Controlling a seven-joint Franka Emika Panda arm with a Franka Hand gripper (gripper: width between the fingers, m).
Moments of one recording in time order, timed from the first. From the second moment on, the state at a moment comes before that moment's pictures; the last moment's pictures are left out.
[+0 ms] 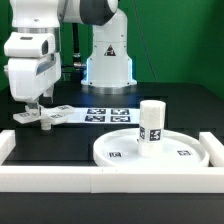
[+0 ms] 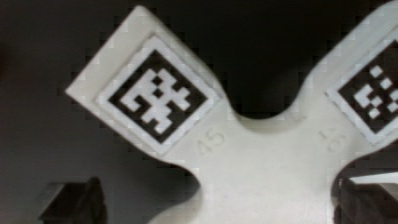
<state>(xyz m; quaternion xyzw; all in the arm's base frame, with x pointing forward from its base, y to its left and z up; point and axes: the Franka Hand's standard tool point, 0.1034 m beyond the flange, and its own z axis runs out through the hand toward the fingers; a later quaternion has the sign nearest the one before) 0.419 -0.167 0.040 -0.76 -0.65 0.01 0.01</state>
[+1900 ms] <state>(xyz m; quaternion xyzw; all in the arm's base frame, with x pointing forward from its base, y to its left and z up) 0.405 -0.168 0.025 -0.76 -0.64 0.02 0.02</state>
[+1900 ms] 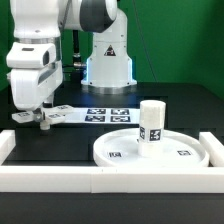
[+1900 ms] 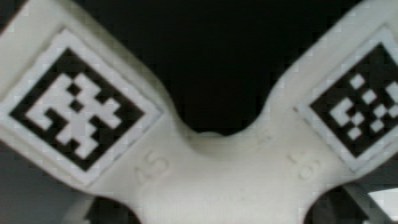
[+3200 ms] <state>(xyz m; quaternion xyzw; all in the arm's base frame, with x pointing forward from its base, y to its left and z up) 0.525 -0.039 0.126 -0.88 -0.48 0.00 0.02</state>
